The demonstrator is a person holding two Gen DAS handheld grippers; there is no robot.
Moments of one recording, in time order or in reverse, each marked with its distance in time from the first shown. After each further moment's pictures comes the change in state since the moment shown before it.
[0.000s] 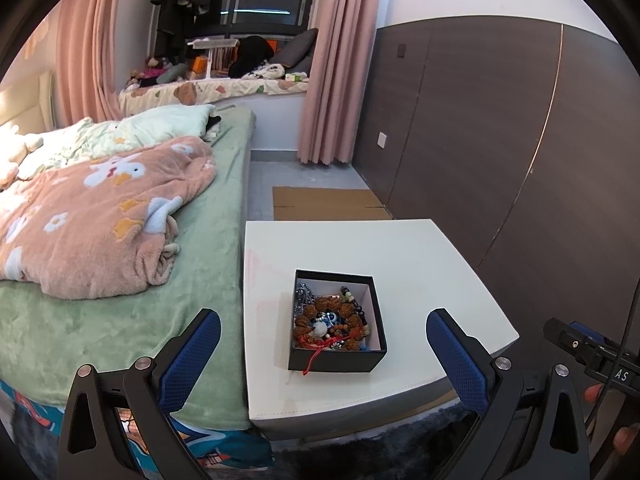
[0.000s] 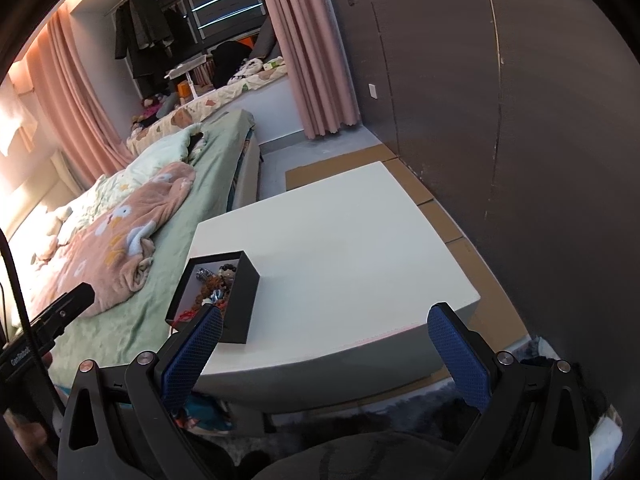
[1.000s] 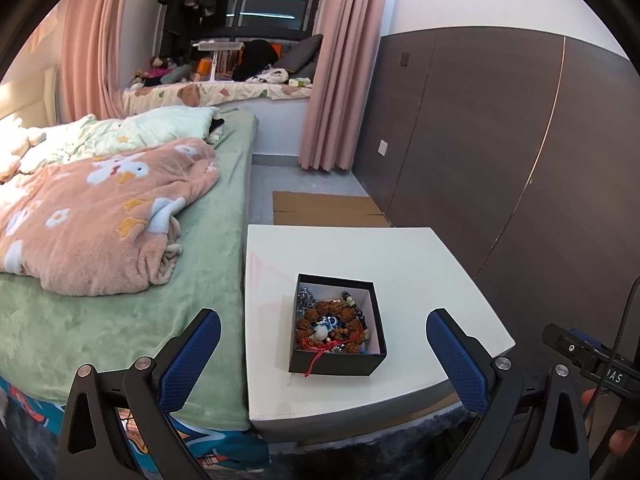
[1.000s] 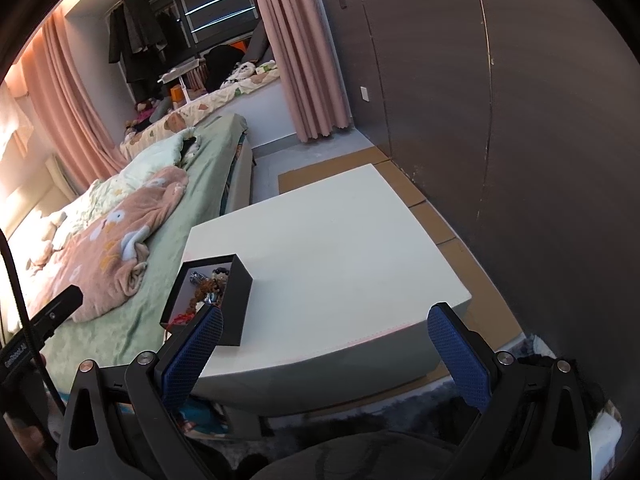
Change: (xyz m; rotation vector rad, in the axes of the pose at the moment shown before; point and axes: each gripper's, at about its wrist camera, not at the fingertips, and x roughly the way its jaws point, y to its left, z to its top) left arm -0.006 0.004 0.001 -0.023 -0.016 -0.007; right arm -0.002 -0.002 -0.002 0.008 -0.011 -0.024
